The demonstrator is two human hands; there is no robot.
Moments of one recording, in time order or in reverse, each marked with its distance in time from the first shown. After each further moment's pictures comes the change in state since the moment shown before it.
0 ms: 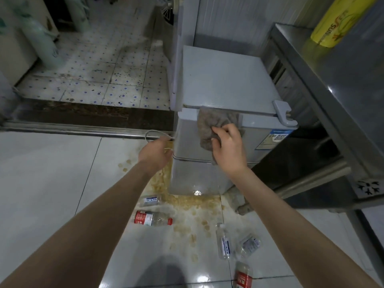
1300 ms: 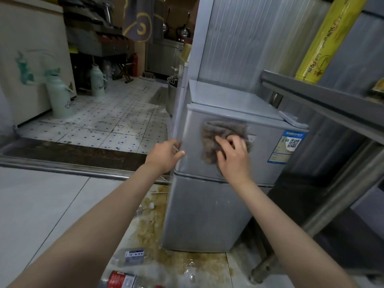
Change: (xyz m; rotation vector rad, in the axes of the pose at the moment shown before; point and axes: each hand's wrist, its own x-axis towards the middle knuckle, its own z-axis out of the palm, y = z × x) left_hand 0.046 -0.025 0.061 -0.189 0.285 0.208; right_hand -0.020 0.067 0.092 -0.176 0.454 -0.318
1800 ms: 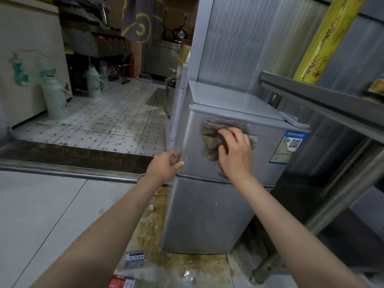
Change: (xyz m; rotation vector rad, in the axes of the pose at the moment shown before) left_hand -0.010 -0.019 0.021 -0.162 0.005 -0.031; right_hand 0.017 -0.019 -0.008 -0.031 0.063 0.035
